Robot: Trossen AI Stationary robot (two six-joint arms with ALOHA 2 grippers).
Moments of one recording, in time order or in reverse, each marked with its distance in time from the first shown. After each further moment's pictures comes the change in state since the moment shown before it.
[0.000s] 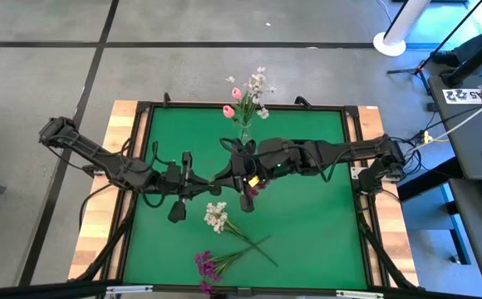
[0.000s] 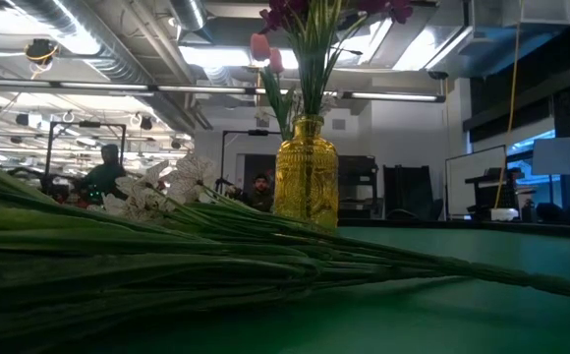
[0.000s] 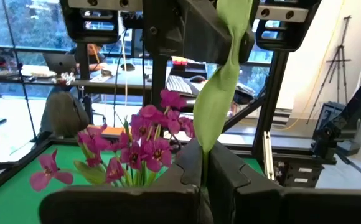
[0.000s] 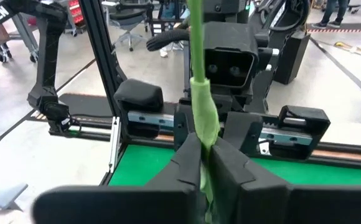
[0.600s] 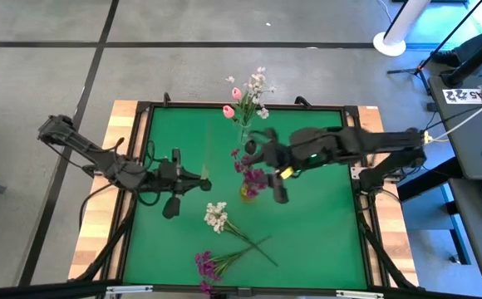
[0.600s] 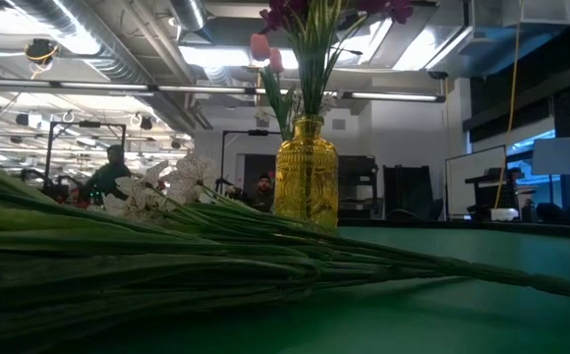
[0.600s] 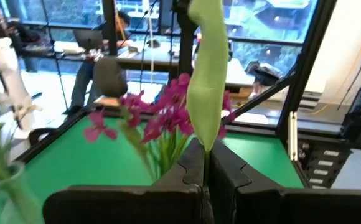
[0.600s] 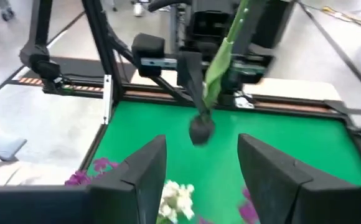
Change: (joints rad) left arm -0.053 -0.096 0.000 -0.228 -0.142 -0.077; right arm 0.003 -0.189 0.001 -0.362 0.080 -0.018
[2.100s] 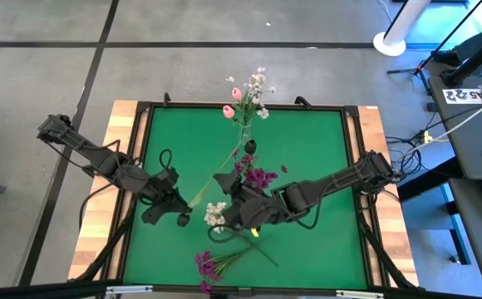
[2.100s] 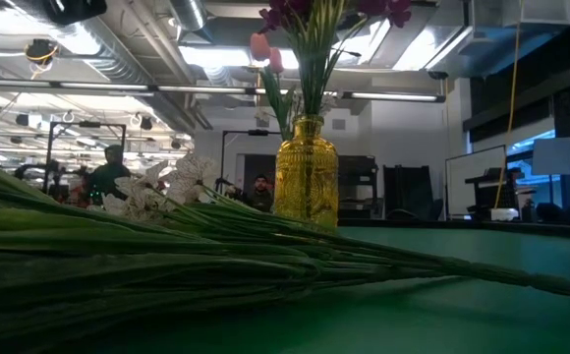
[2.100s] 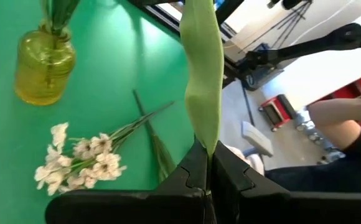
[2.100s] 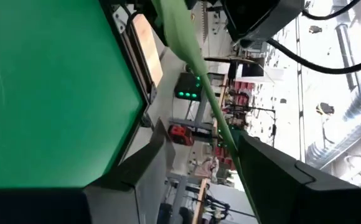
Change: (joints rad) left arm -0.013 -0.078 0.000 -0.355 0.483 -0.664; right arm 0.195 0.355 0.000 0.300 0.844 -1.228
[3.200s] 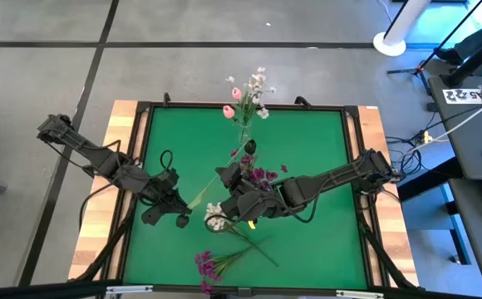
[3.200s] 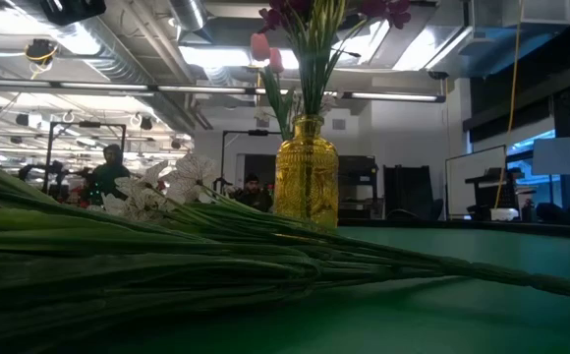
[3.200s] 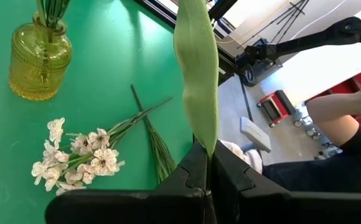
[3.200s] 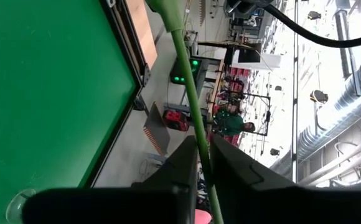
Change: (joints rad) left arm 0.000 0.003 0.000 -0.007 0.020 0.001; right arm -0.032 0.000 0.000 0.008 0.040 -0.040
